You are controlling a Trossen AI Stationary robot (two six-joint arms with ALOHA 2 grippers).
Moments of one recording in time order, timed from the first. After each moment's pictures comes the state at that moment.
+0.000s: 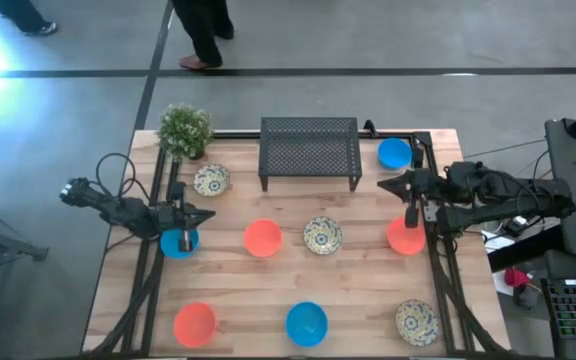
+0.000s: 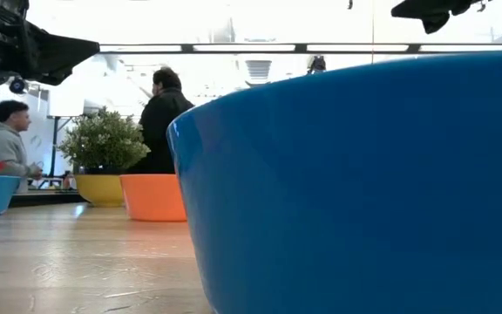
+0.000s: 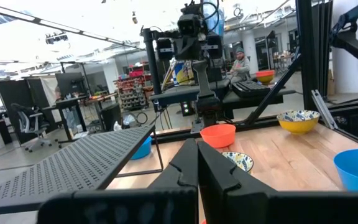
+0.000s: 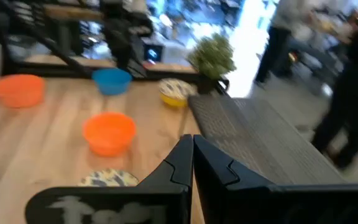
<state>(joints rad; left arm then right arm) -0.41 0.00 0.01 0.16 -0.50 0.27 0.05 0.54 0.74 -0.47 0.28 -0.03</state>
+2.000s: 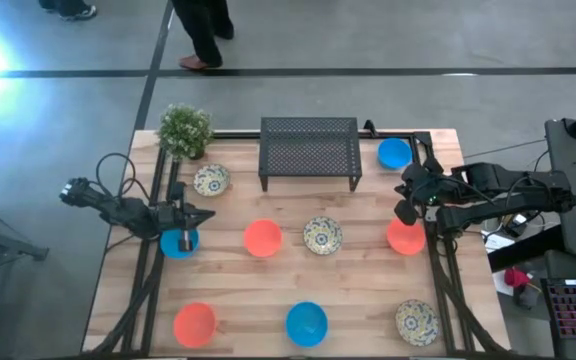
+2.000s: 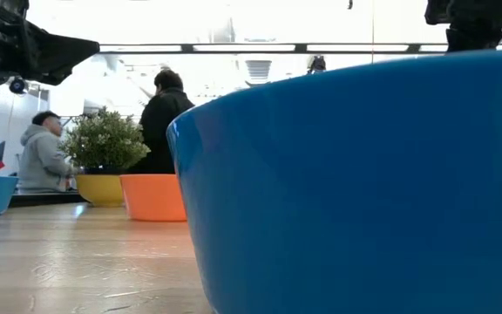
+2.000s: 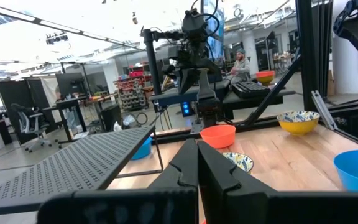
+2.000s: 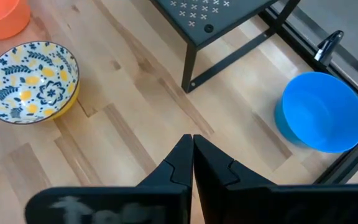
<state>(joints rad) -0.41 0.00 0.01 0.16 -0.50 0.27 0.05 0.76 0.90 -1.17 0.41 0.58</state>
